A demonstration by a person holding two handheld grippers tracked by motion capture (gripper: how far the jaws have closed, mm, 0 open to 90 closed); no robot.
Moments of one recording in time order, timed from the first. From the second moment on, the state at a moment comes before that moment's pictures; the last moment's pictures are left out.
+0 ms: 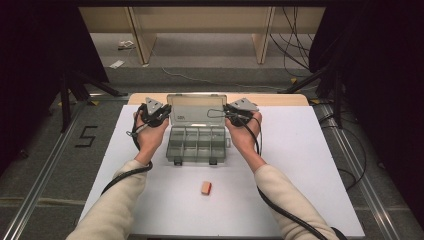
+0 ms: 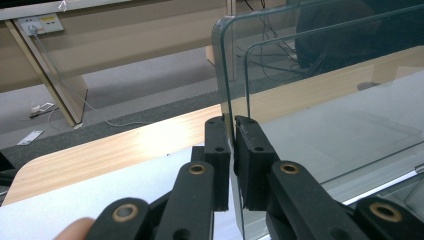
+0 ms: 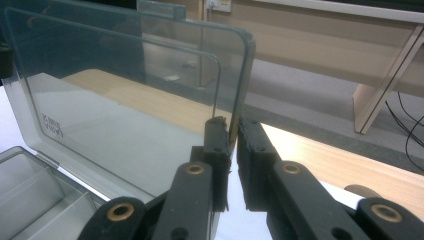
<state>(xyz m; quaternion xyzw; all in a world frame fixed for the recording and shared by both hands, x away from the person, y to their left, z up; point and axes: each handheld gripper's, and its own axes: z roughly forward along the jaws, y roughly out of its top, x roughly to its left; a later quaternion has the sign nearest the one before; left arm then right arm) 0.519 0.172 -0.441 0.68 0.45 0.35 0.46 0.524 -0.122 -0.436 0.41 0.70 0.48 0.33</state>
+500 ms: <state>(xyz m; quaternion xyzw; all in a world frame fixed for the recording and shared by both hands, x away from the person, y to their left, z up) 0.521 0.172 -0.447 0.68 0.45 0.34 0.46 0.525 -0.122 -0.444 0.42 0.71 0.47 0.32</state>
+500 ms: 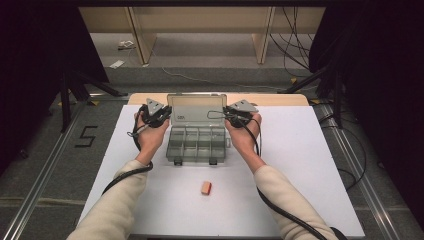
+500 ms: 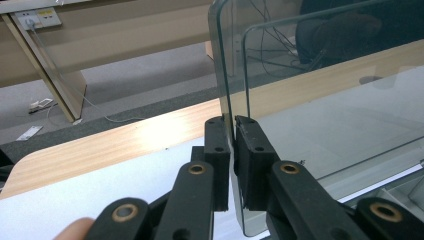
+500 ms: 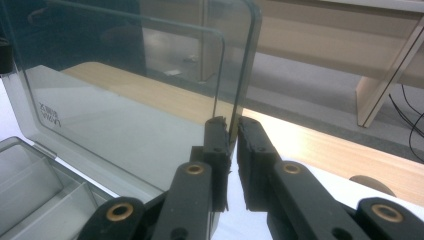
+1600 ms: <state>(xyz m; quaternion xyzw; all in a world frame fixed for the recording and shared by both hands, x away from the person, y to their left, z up) 0.525 0.170 -0.459 0.69 0.46 0.33 0.44 0.527 -0.123 -0.462 0.43 0.72 0.46 0.30</state>
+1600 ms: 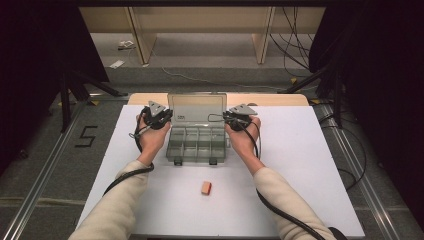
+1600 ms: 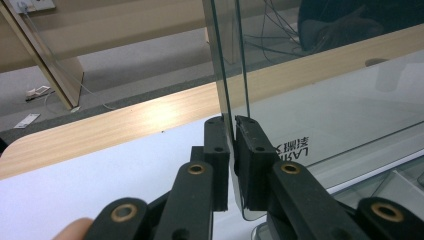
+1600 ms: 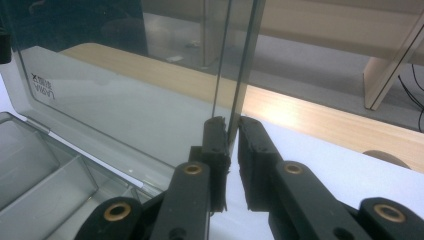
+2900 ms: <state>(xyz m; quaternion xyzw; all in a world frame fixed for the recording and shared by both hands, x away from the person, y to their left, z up) 0.524 0.171 -0.479 0.71 0.48 0.30 0.42 0.525 -0.126 -0.480 0.44 0.73 0.44 0.28</state>
